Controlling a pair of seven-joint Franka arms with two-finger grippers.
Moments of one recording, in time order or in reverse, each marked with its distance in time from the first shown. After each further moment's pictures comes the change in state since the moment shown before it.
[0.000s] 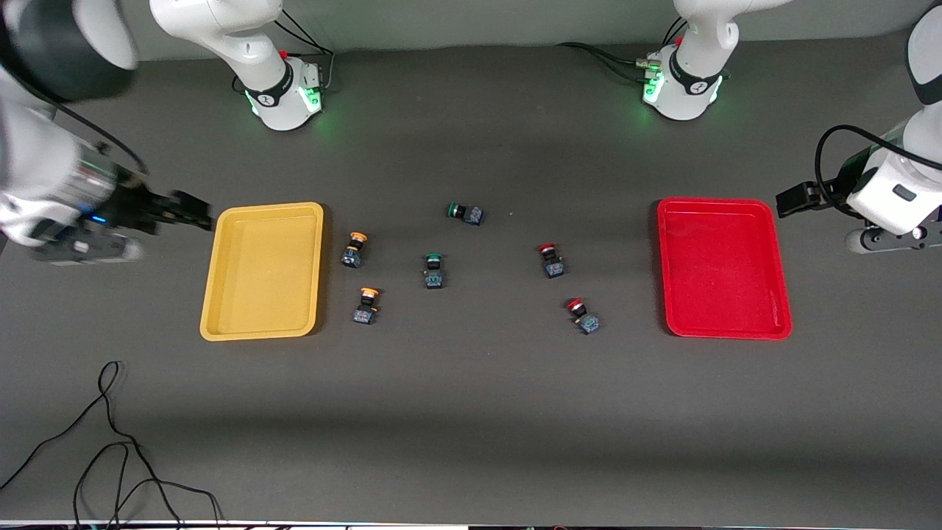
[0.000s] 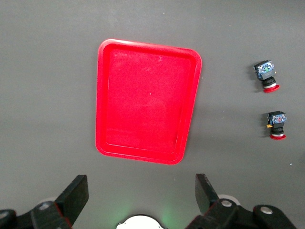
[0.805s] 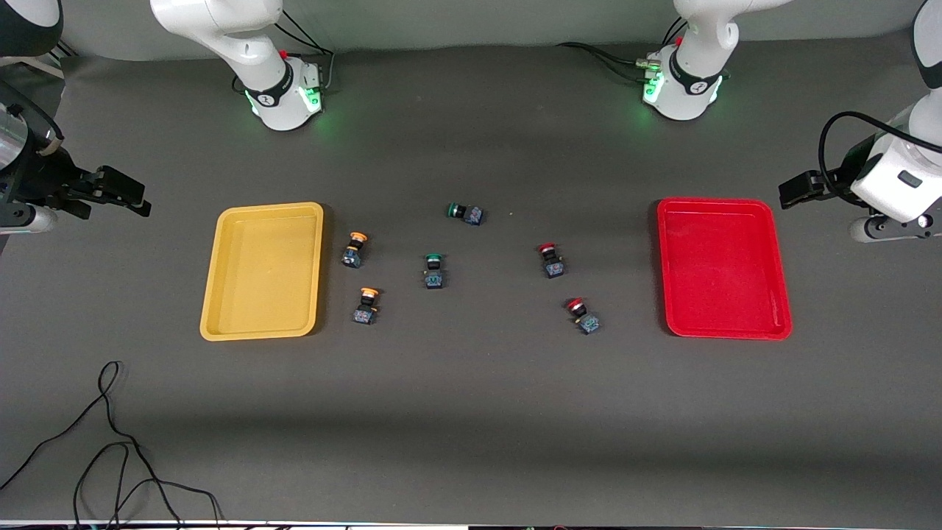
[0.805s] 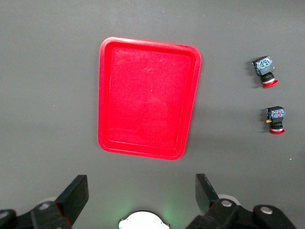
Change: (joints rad) left arm 0.000 -0.033 -0.001 0.002 0.000 -0.027 0.019; right arm -0.137 -0.102 -0.007 0.056 -0.059 -0.079 -0.132
